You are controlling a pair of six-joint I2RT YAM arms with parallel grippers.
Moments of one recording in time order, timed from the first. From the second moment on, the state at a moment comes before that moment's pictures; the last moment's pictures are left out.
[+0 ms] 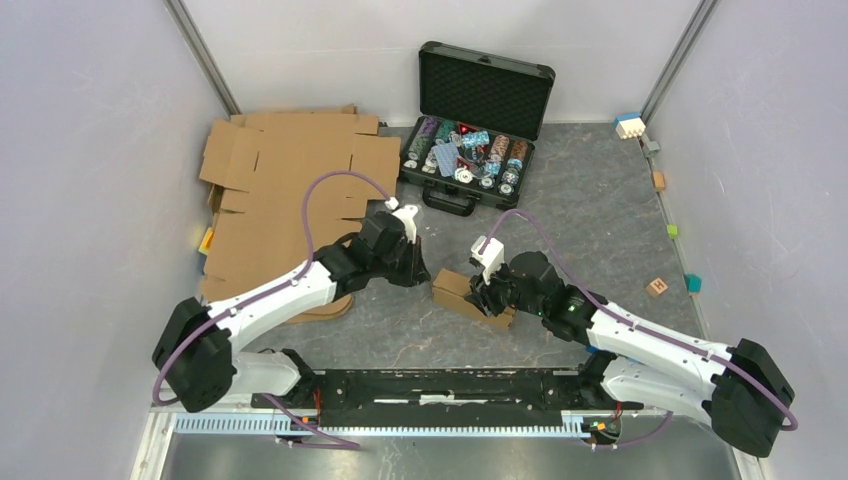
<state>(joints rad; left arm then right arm) -0.77 1.29 0.82 -0.30 0.13 -0.52 0.86 0.98 0.49 -0.03 -0.10 0.01</state>
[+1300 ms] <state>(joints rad) -0.77 1.38 0.79 -0.10 0.24 -0.53 0.86 0.85 0.64 -0.28 0.04 0.09</state>
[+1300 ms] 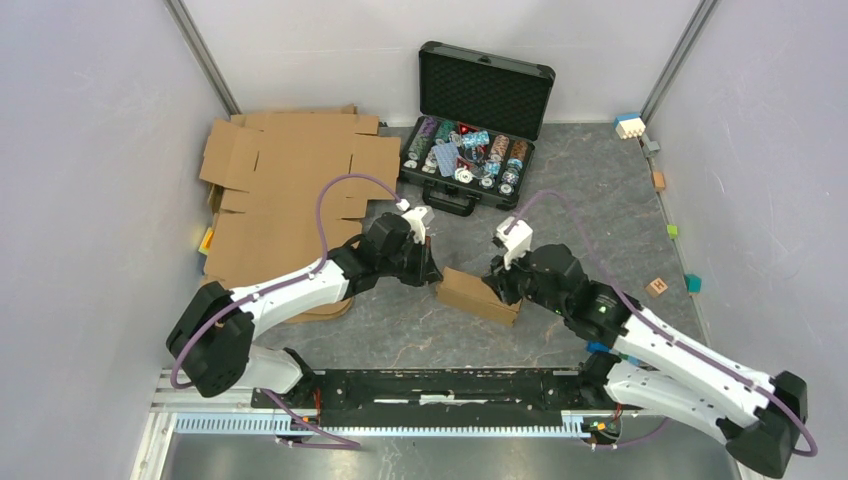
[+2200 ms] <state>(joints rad) -0.77 1.38 0.79 -0.11 0.24 -0.53 0.86 0.66 0.53 -0.50 0.32 0.36</state>
